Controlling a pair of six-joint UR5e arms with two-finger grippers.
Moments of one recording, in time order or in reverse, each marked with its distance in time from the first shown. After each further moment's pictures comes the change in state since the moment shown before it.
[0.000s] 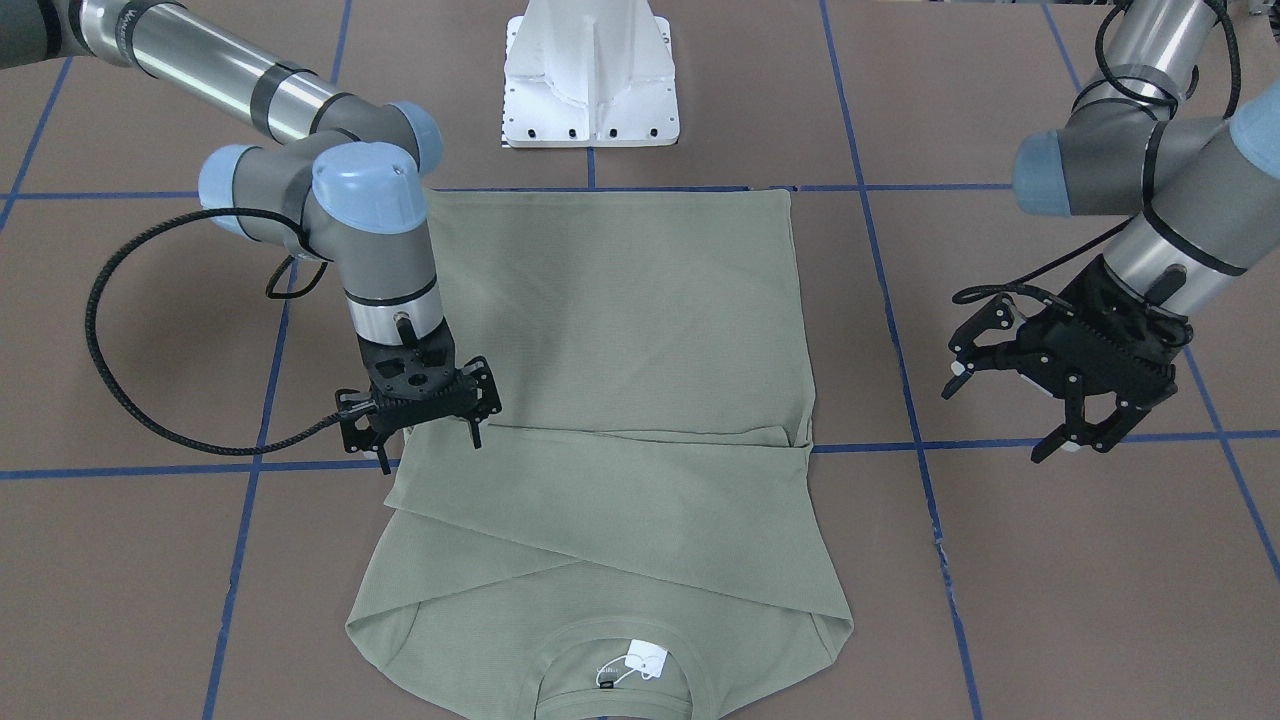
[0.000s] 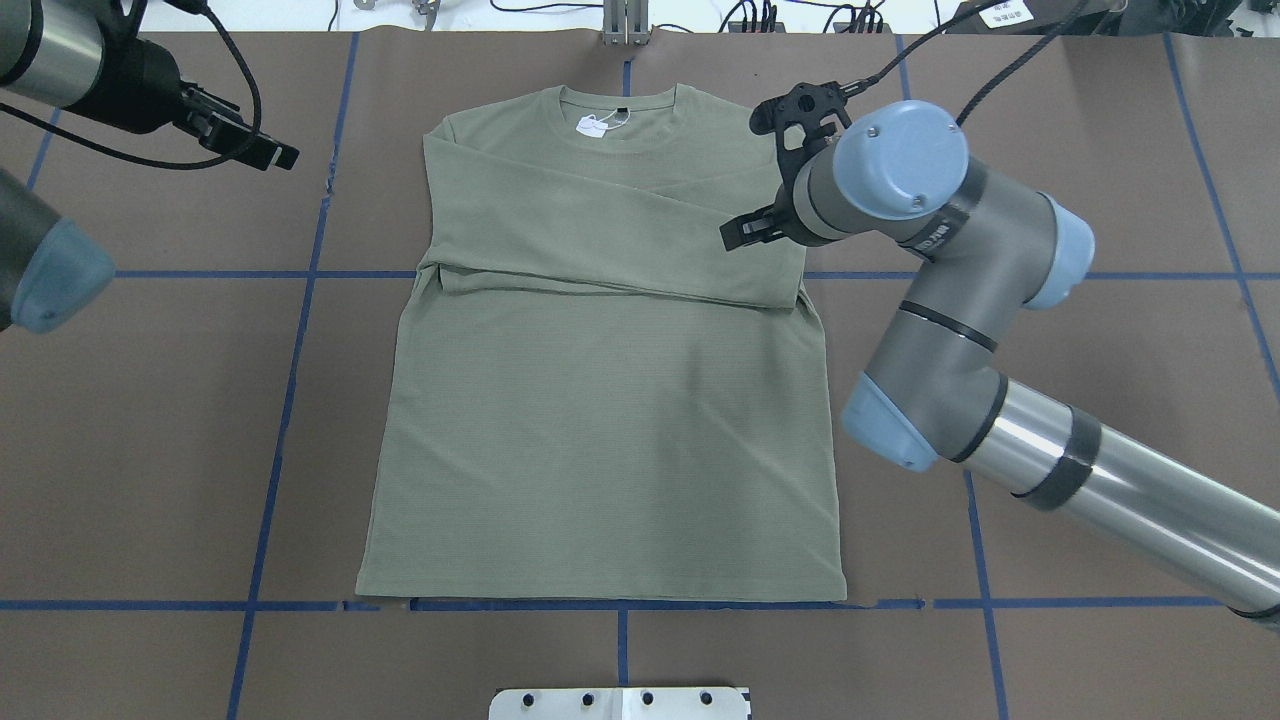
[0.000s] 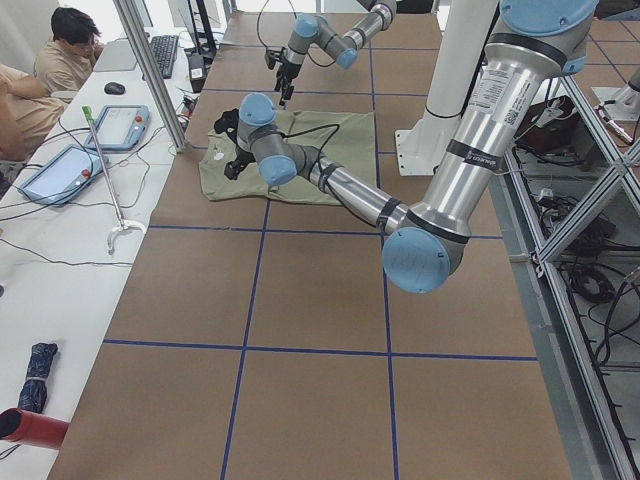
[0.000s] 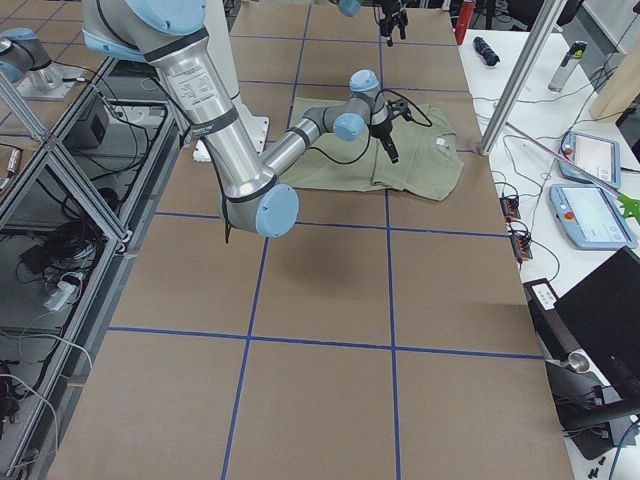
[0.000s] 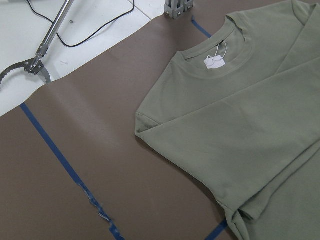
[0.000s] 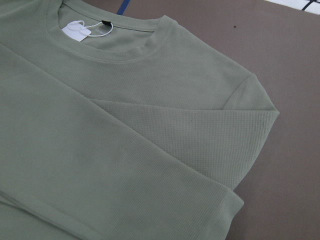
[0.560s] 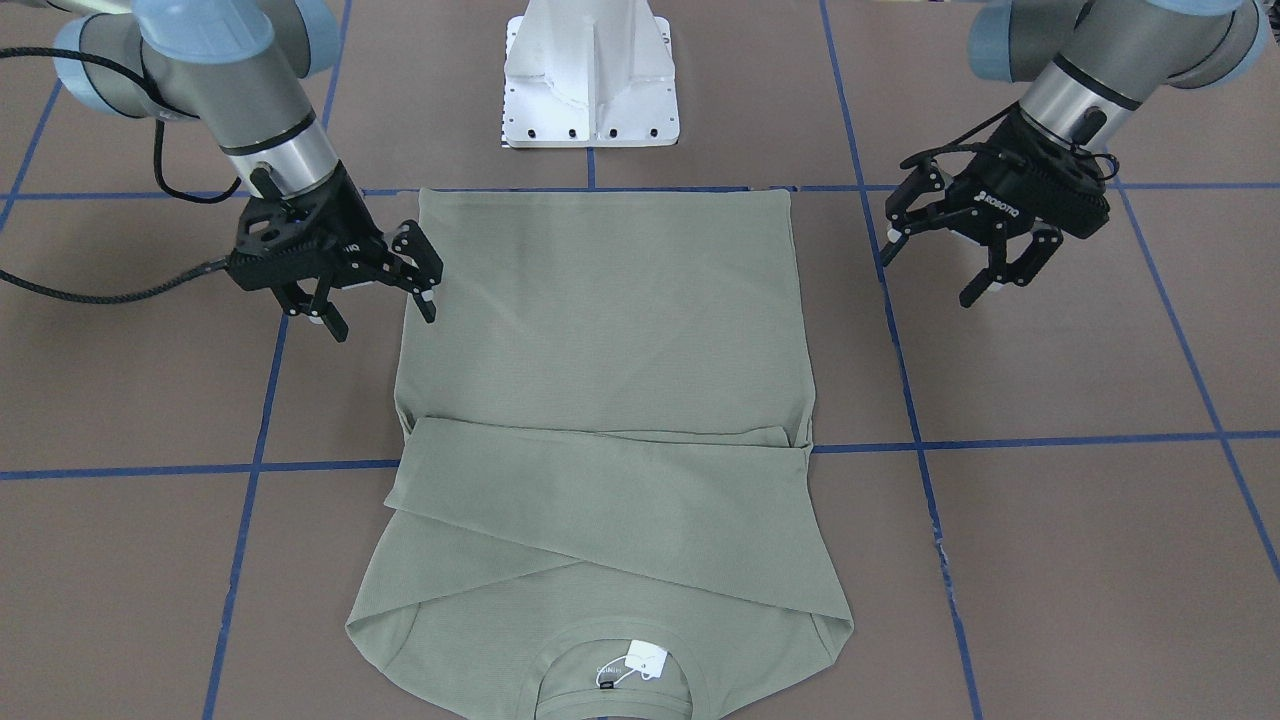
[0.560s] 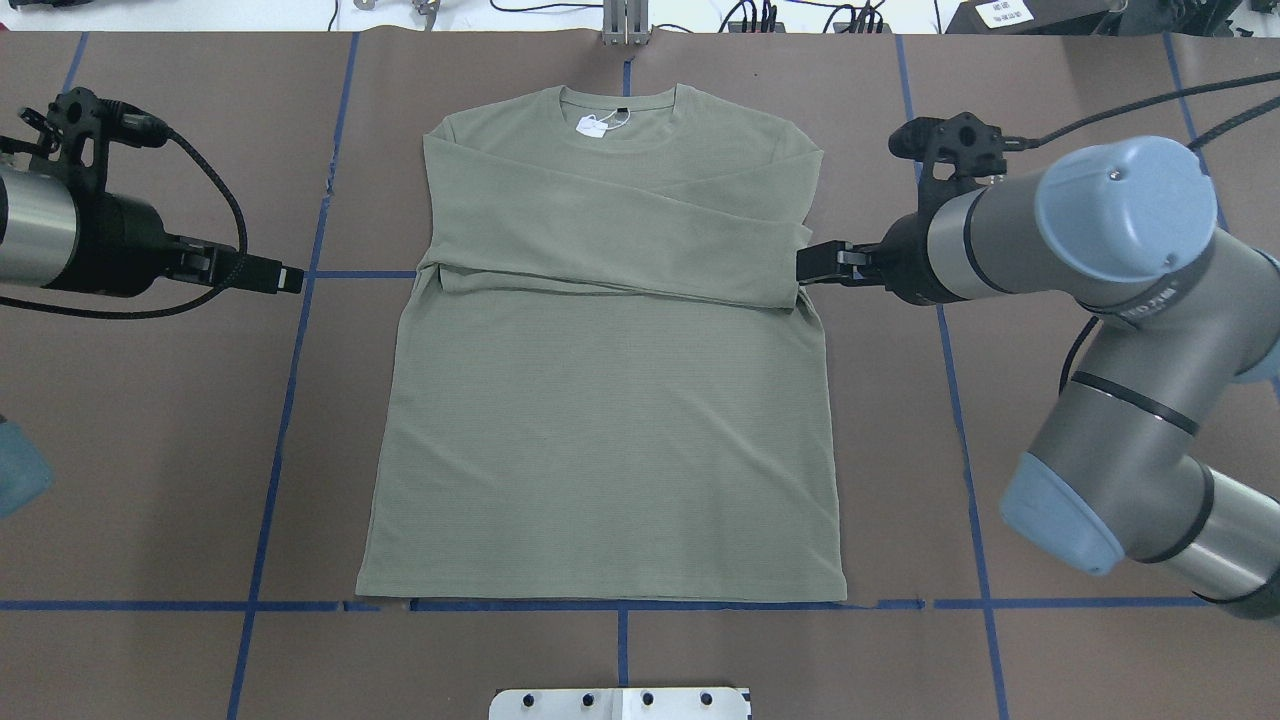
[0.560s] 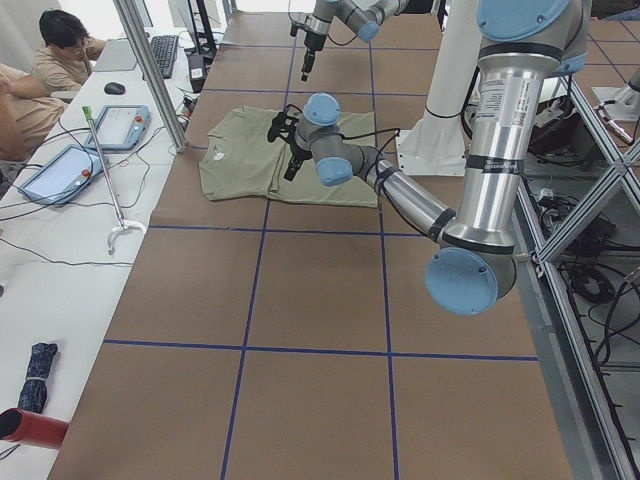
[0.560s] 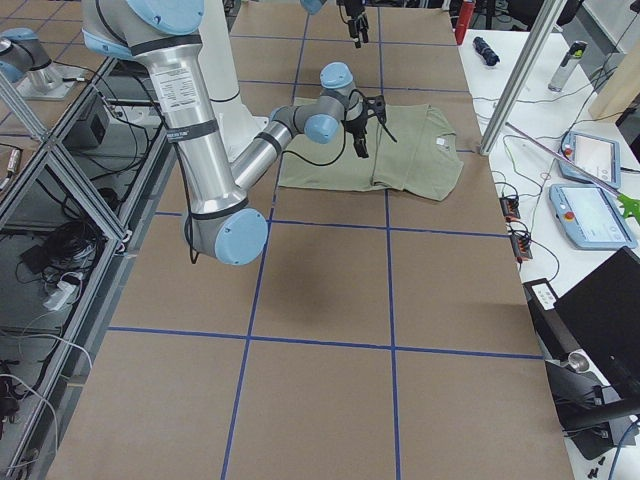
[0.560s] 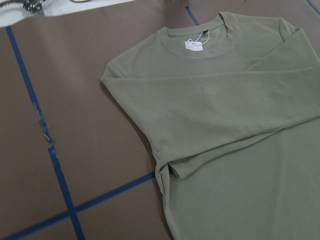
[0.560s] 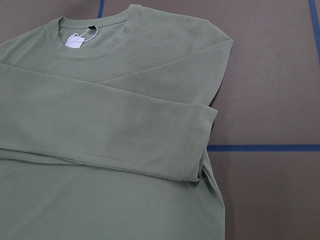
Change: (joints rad) left arm 0.178 0.231 -0.298 0.000 0.129 -0.484; right arm -0.004 -0.240 0.337 0.003 0.083 0.342
